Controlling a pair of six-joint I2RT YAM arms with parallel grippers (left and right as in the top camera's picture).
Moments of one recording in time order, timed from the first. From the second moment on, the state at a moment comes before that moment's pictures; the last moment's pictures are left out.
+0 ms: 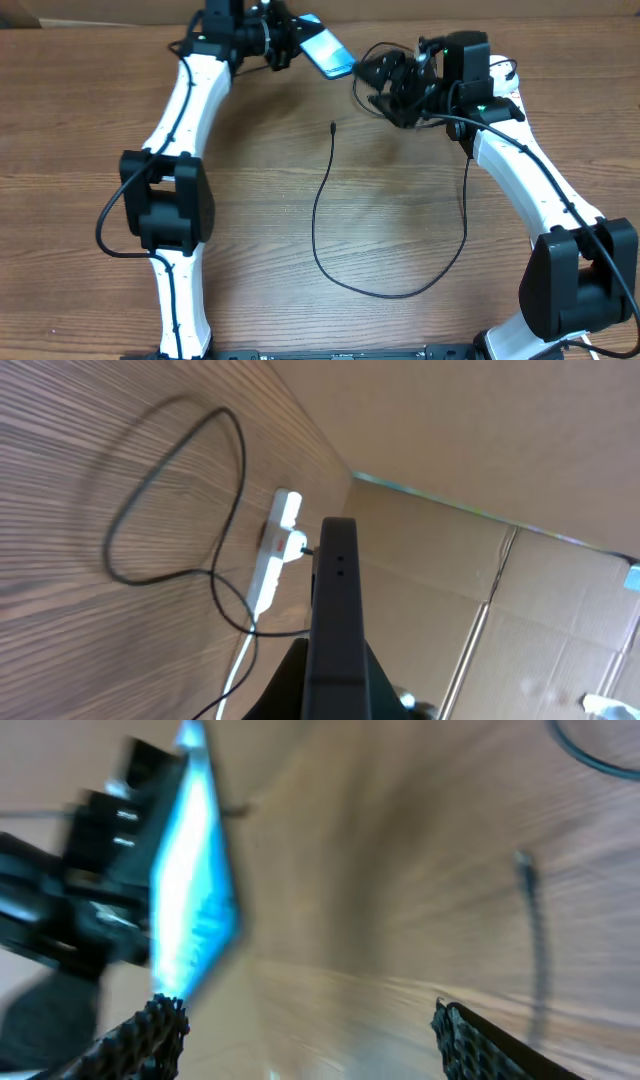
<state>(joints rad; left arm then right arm) -0.12 2.31 2.08 -0.41 0.93 -1.21 0.19 1.77 1.35 -0.27 -0.71 0.97</state>
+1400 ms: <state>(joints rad) 0.19 2.30 2.09 -1.68 1.27 0.00 0.51 2.00 1.60 -0.71 -0.04 0.49</state>
